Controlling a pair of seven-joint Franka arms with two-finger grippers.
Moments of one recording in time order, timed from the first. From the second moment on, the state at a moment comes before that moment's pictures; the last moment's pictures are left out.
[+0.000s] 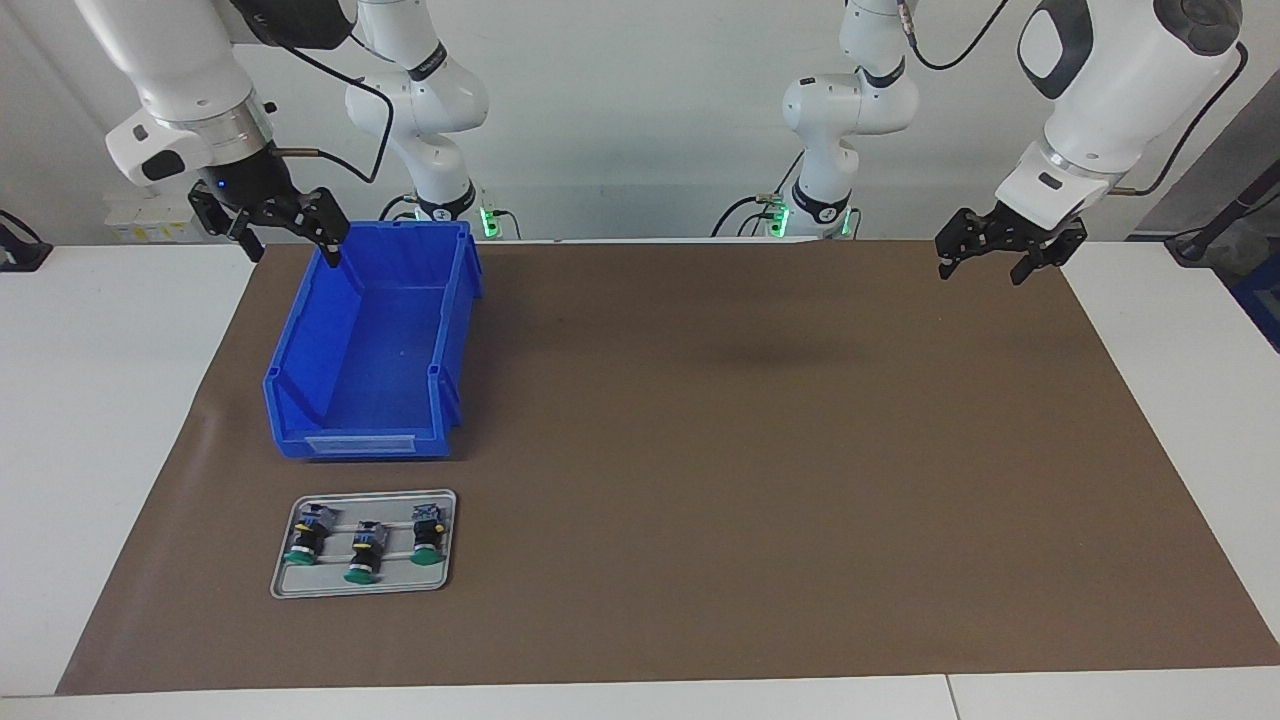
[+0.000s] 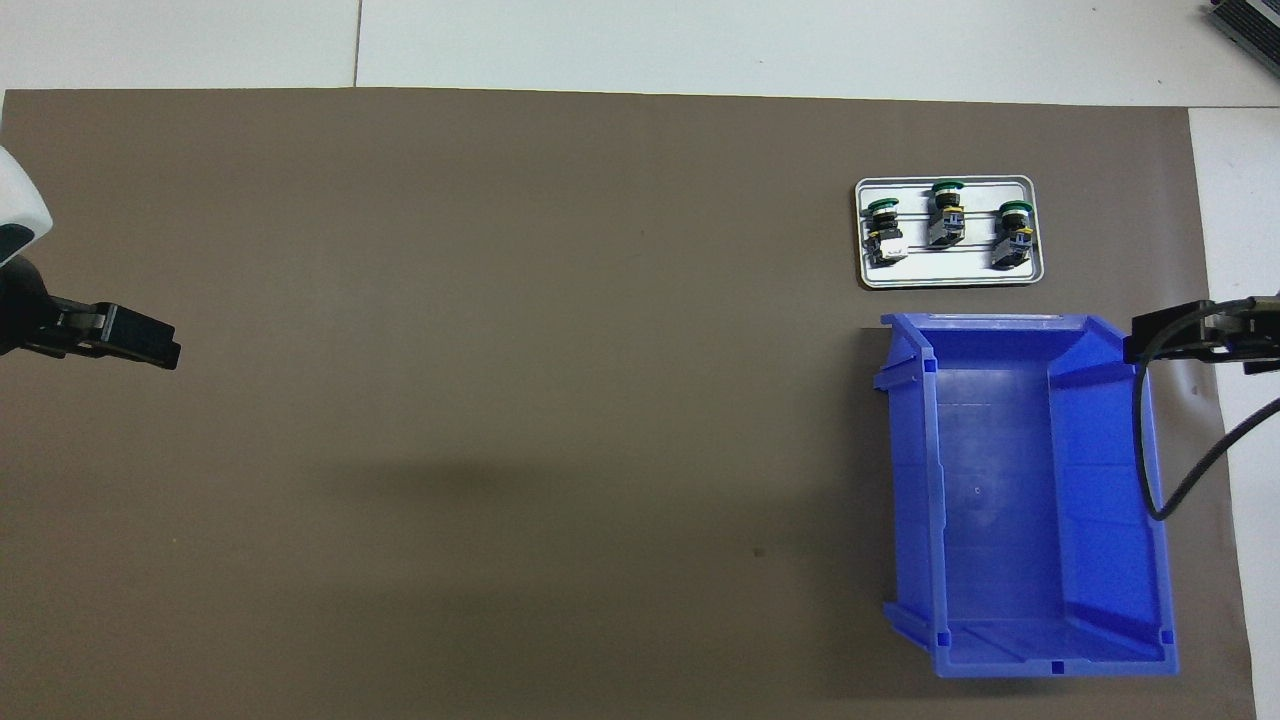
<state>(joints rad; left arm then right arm) -0.06 -0.01 0.01 -1.63 -0.02 1.54 0.12 0.07 -0.08 -0.09 -1.66 -0.03 1.57 0.09</state>
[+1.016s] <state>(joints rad) -0.06 -0.01 0.01 -1.63 -0.02 1.54 0.12 0.07 -0.03 -0.09 -1.66 -0.05 1.71 0.09</state>
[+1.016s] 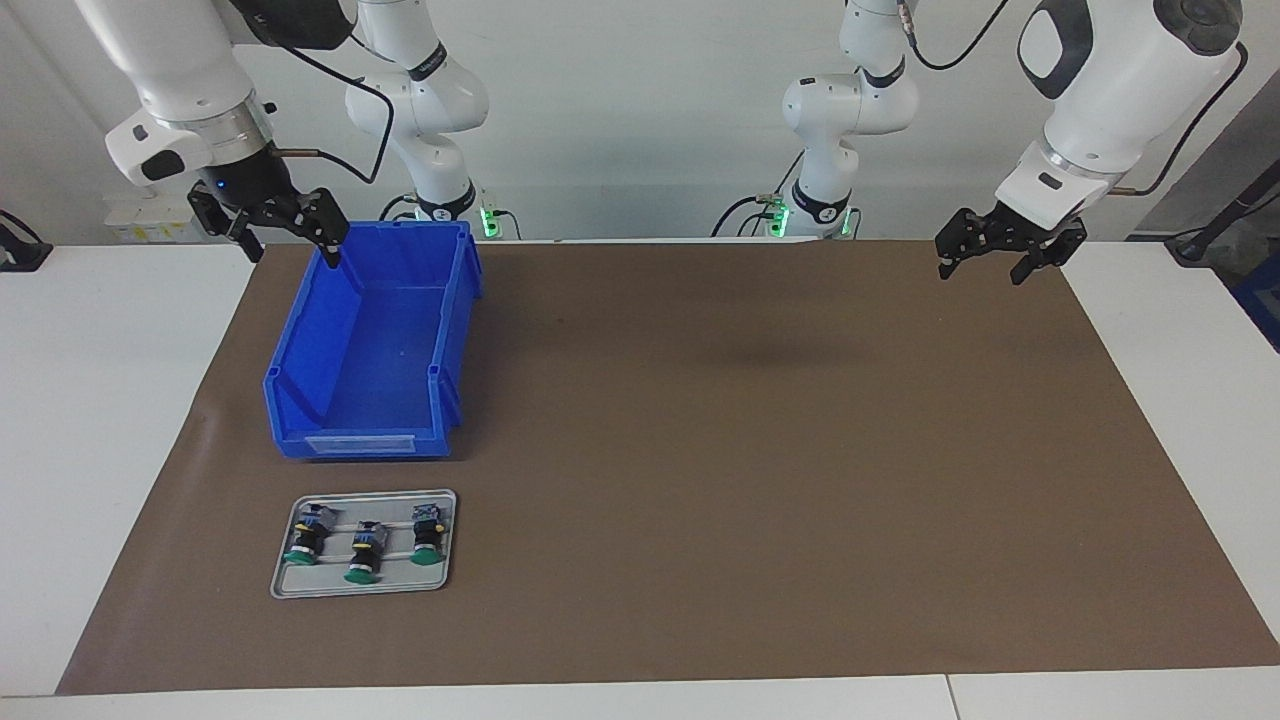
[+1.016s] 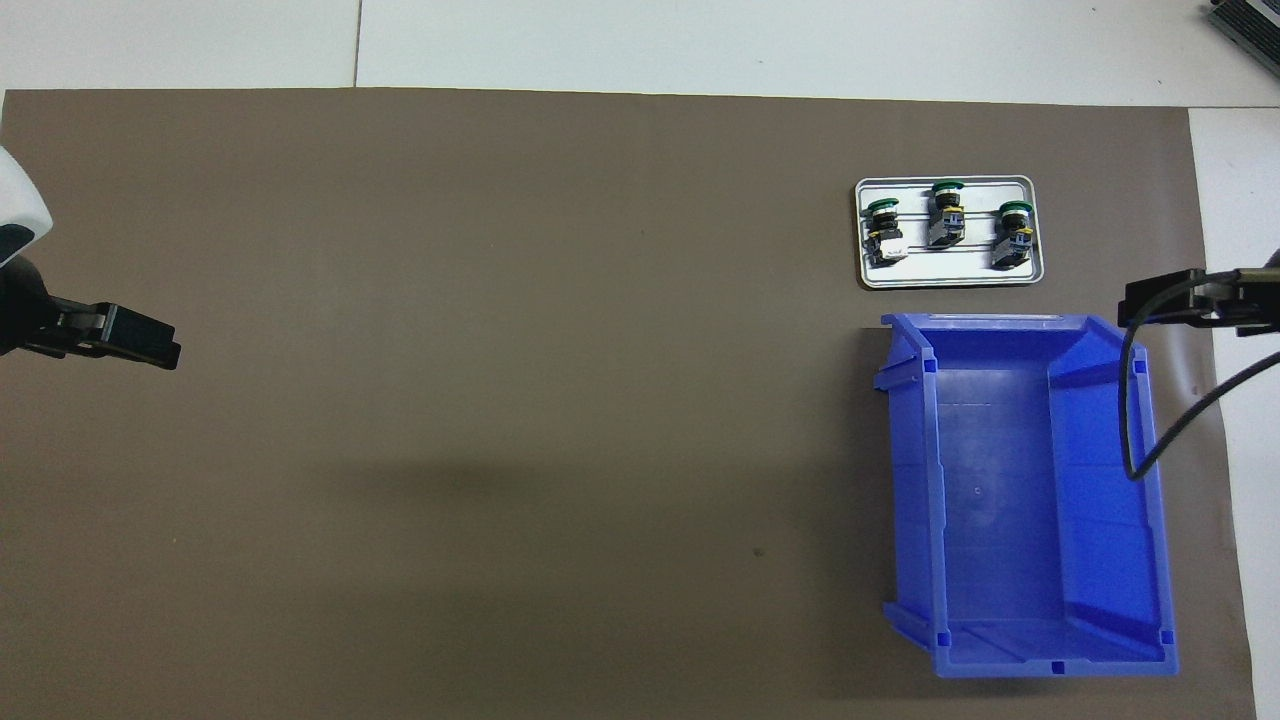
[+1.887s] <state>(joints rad) -0.06 -0.01 0.01 -1.63 -0.02 1.54 0.12 0.06 0.55 -0.09 -1.47 0.00 2.23 0.09</state>
